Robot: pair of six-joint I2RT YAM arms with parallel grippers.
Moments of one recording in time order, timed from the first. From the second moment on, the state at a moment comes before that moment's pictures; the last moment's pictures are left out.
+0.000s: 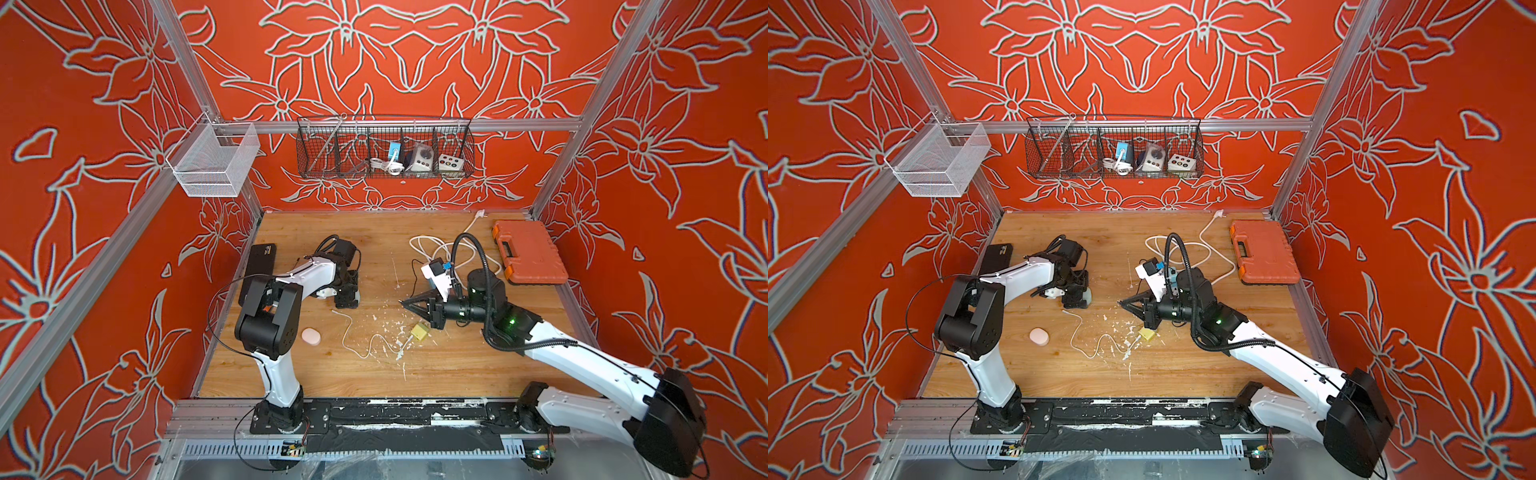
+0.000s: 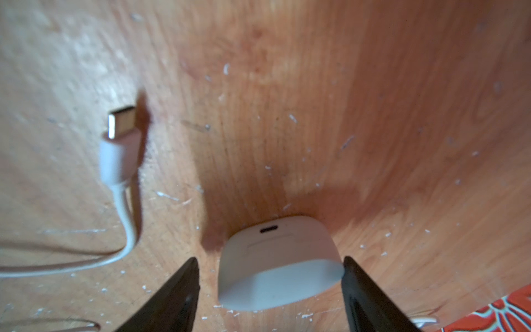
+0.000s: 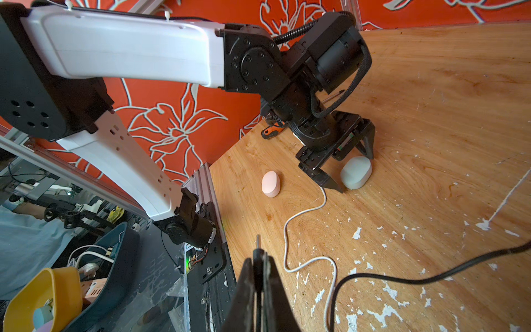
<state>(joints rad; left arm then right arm) -0.25 1.82 1.17 -0.67 0.14 -1.94 0.78 1.09 0.72 0.07 -0.57 0.40</state>
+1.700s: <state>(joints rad) -0.20 1.14 0.80 -0.13 0.63 -1.41 0.78 1.23 0.79 0.06 -0.51 0.44</state>
